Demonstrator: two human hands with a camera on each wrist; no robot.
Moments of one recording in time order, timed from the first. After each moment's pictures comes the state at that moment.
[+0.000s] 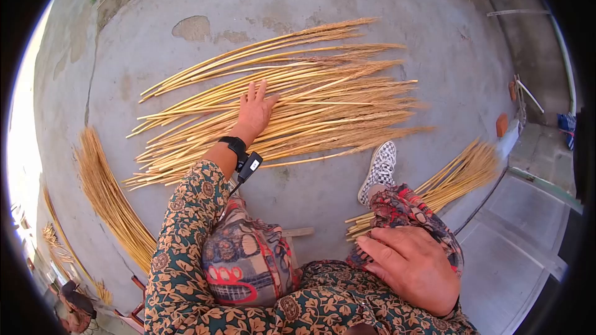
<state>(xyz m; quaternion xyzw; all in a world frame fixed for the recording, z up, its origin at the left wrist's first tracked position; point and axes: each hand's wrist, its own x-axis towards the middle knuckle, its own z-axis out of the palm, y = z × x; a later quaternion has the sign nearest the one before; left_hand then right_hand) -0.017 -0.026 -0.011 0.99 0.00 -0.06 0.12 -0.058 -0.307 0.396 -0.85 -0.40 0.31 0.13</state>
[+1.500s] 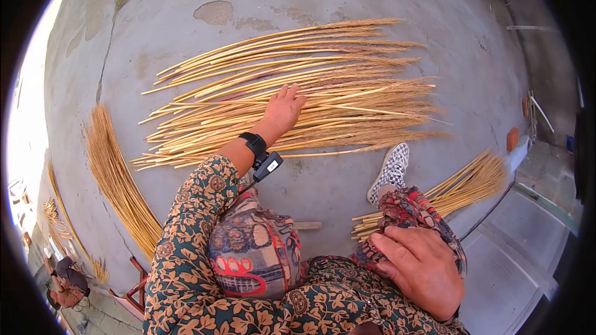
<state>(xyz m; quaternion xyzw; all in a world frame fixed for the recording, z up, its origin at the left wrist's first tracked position) -0.029 -0.055 0.004 0.98 -0.03 -0.09 0.18 -0.059 -0.297 0.402 -0.86 -0.38 0.31 0.11</state>
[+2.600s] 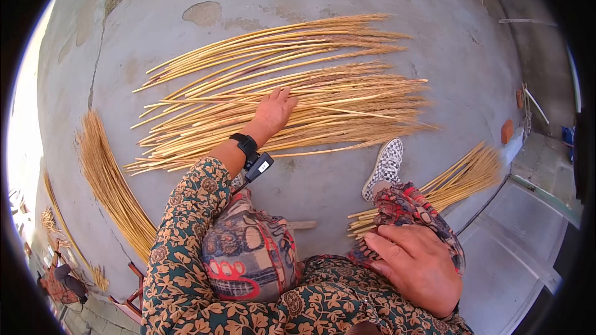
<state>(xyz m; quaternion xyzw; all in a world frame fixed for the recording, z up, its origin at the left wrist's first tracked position) -0.028 -0.047 0.002 0.98 -0.07 -0.08 0.18 -0.056 -0.300 0.396 -0.85 -0.39 0.32 0.14</state>
